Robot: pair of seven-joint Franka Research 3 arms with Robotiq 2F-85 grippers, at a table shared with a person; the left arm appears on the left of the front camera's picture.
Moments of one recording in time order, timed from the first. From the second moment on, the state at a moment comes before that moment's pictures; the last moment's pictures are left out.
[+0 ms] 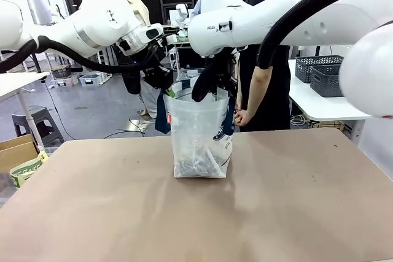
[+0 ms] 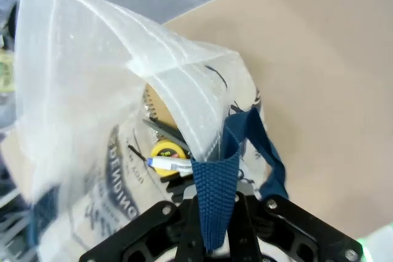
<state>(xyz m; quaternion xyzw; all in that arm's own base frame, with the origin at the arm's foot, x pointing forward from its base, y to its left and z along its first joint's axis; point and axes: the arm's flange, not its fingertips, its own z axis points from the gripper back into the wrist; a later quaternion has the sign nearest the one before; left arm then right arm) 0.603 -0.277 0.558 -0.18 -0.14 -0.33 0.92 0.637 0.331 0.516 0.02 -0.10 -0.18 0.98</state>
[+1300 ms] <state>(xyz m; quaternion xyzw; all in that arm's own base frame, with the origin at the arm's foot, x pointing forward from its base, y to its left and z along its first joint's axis) 0.564 -0.282 0.591 -0.18 -0.06 -0.29 0.94 0.668 0.345 0.545 0.01 -0.07 -0.12 0.99</state>
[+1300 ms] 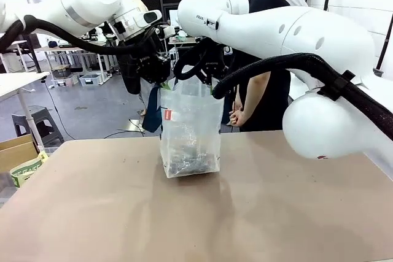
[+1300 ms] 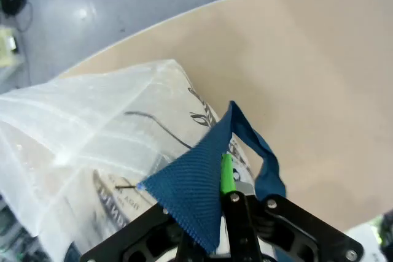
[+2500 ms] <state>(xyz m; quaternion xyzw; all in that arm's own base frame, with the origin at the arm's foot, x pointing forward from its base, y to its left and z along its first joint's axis) 0.574 -0.270 0.566 -0.18 -0.04 -0.27 0.95 0.649 0.318 0.544 0.00 0.04 -0.14 0.99</state>
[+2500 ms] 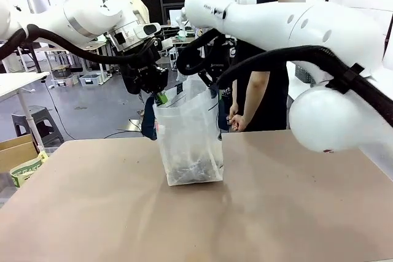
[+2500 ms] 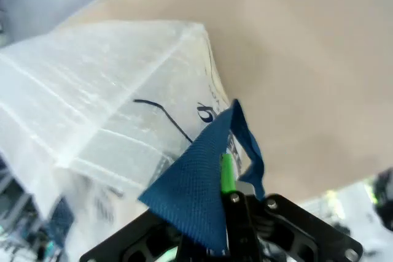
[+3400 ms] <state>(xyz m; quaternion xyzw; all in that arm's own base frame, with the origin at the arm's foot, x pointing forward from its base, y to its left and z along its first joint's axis) 0.573 -0.266 0.573 -0.19 -0.08 -0.26 0.95 0.632 0.320 0.550 0.01 0.08 -0.01 1.00</state>
